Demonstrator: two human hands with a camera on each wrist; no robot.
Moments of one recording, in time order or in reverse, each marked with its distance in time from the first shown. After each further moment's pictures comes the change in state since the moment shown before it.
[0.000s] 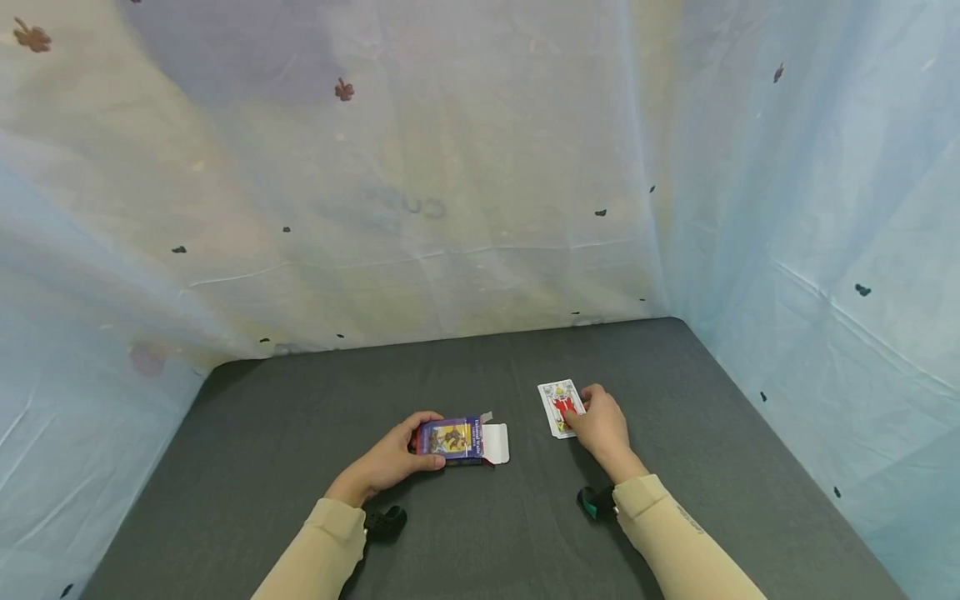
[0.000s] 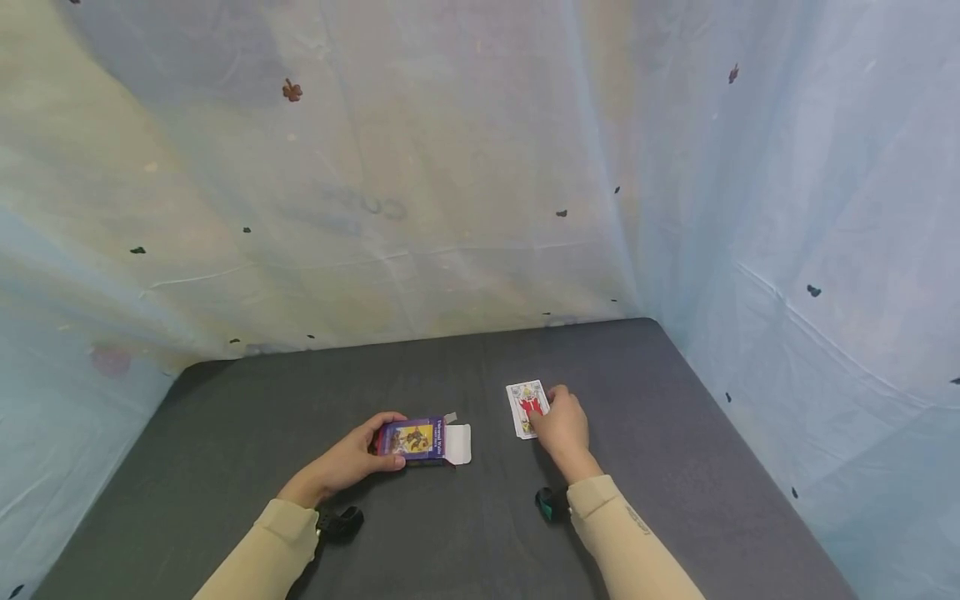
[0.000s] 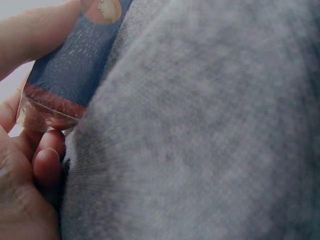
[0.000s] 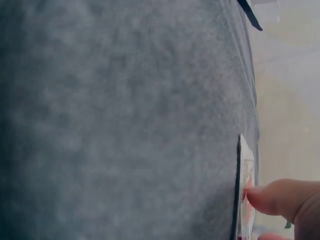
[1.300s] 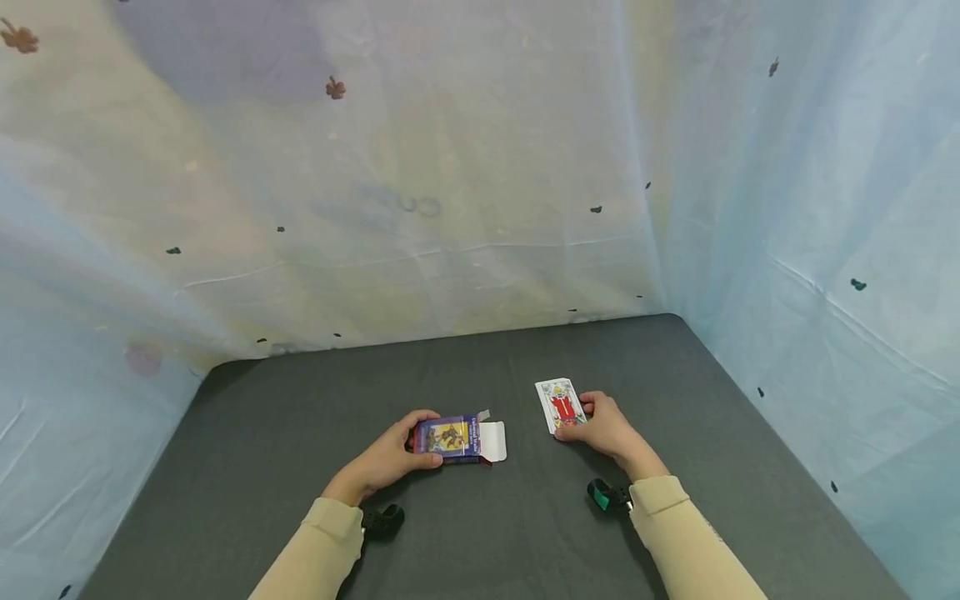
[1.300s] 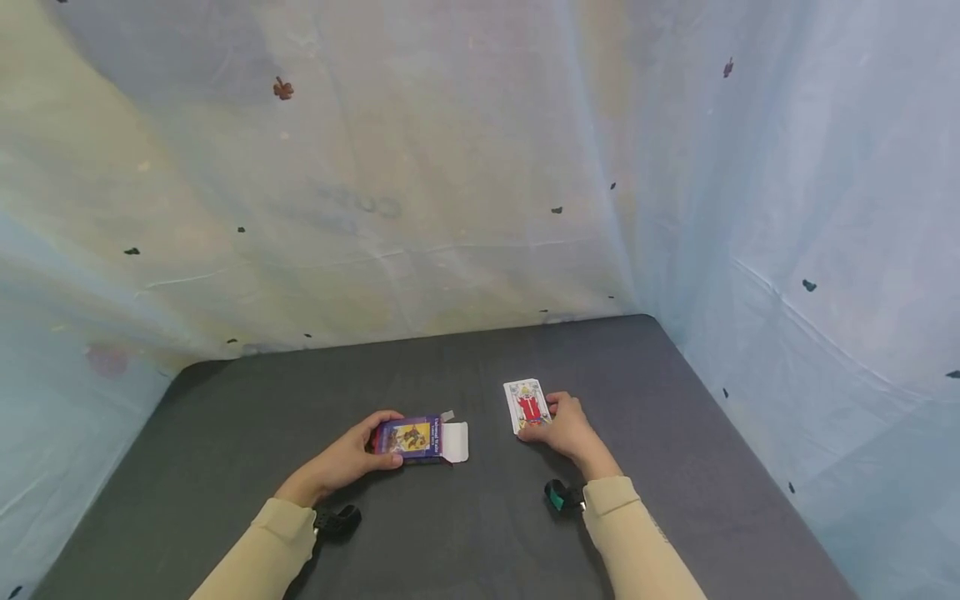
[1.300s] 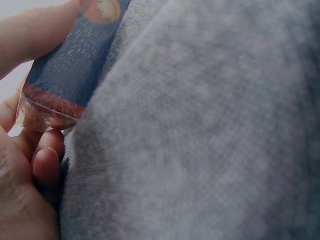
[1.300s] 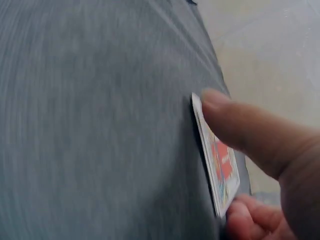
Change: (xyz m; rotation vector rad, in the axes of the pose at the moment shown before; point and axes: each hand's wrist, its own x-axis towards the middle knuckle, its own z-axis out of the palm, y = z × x) left_hand -0.001 0.004 0.003 0.031 0.013 0.001; right_hand -0.002 0.020 -0.016 0.259 -0.325 0.042
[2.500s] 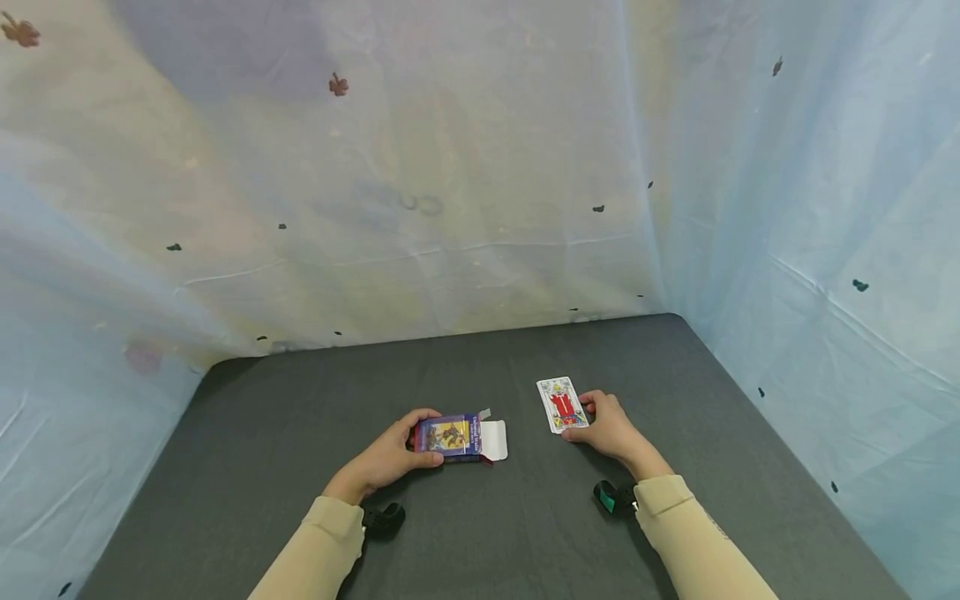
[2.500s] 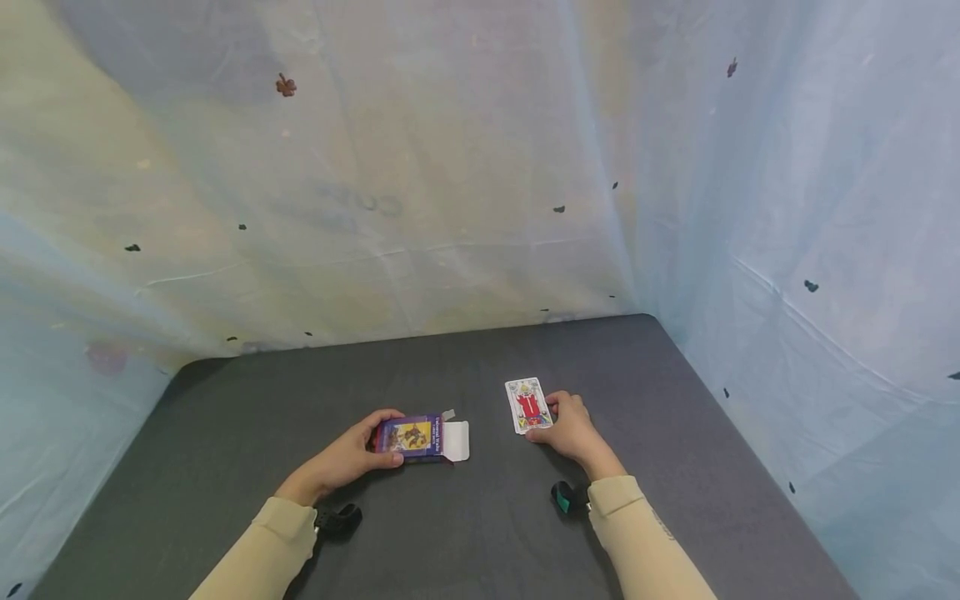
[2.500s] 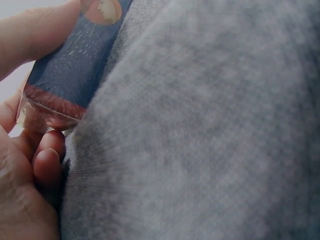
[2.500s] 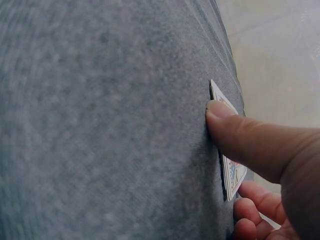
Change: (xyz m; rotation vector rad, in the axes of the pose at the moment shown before) left_hand 0.000 -0.002 -0.002 -0.005 -0.008 -0.013; right_hand 0.000 0.003 -0.001 -0.108 0.017 -0.053
